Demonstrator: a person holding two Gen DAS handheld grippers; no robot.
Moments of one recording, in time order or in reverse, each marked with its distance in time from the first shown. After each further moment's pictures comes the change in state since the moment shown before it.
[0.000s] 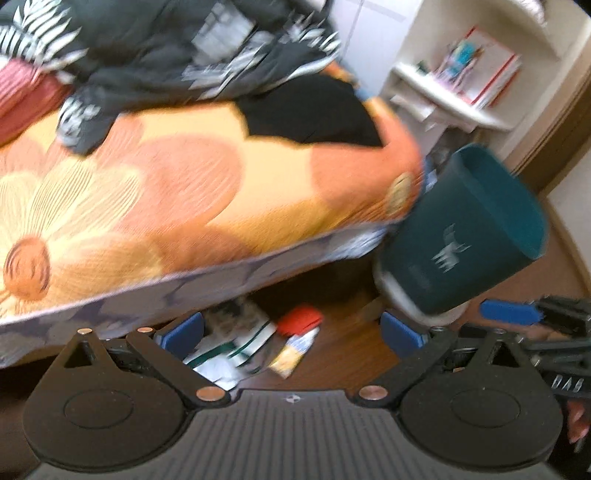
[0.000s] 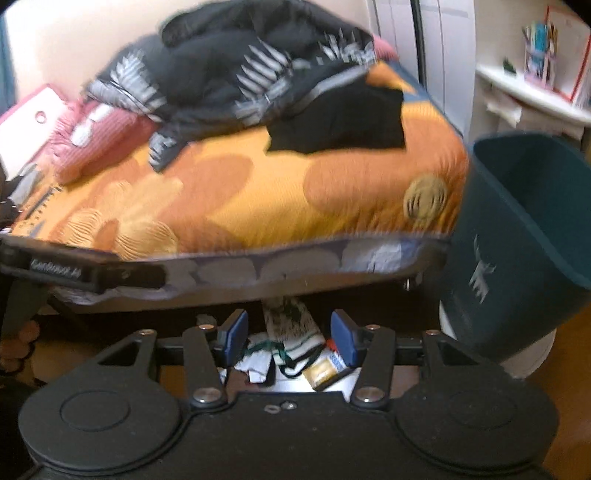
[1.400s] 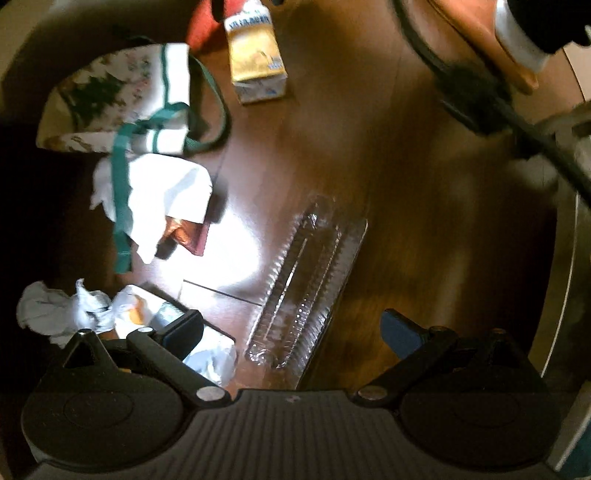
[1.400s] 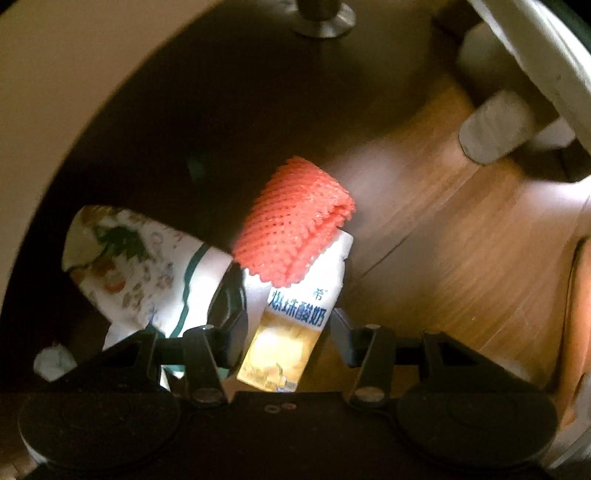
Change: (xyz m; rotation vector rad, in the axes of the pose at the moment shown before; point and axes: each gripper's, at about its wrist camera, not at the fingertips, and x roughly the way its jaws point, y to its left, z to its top) left arm 0.288 0.064 -0.237 0.833 0.619 -0.110; right arm 0.385 -0.086 -0.094 0.642 0.517 -0.324
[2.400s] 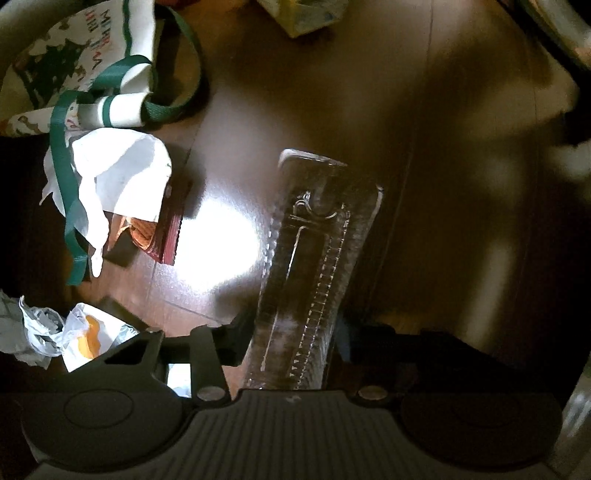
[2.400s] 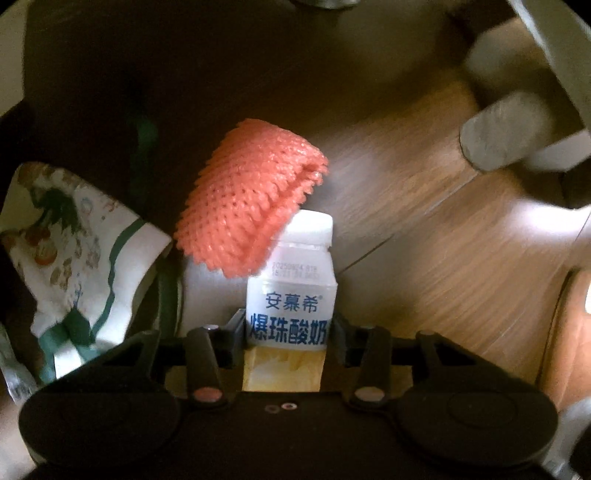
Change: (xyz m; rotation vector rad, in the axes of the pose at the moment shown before) left arm 0.072 -0.003 0.024 -0.035 0.053 0.038; right arm 0.043 -0.012 -0.007 -0.156 0.006 -0.124
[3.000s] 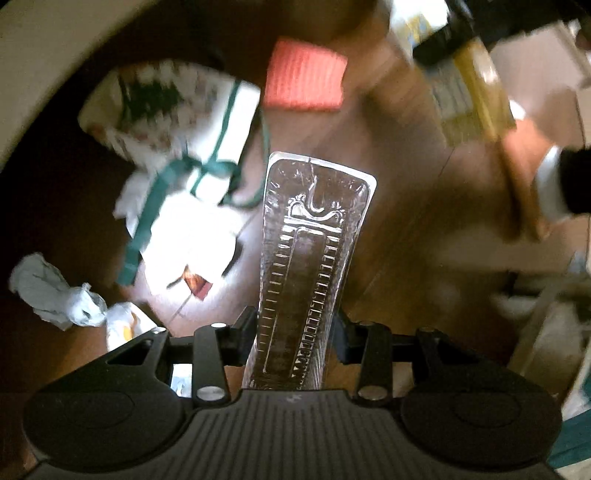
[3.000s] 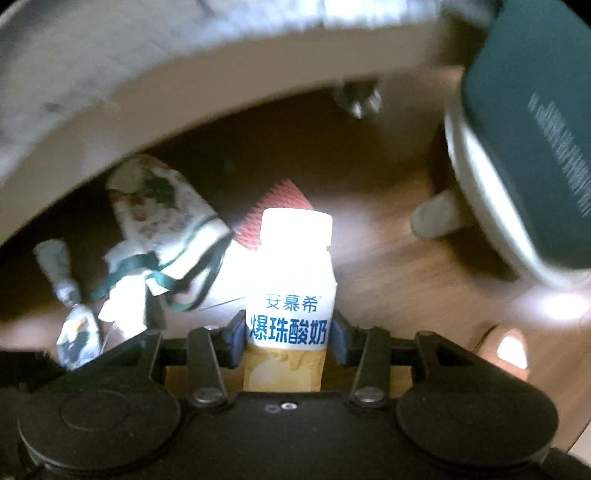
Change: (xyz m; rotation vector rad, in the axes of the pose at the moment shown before) left arm -0.116 0.054 0.029 -0.351 -0.135 -0.142; right arm -0.161 -0.024 -0.038 -0.274 -0.156 0.054
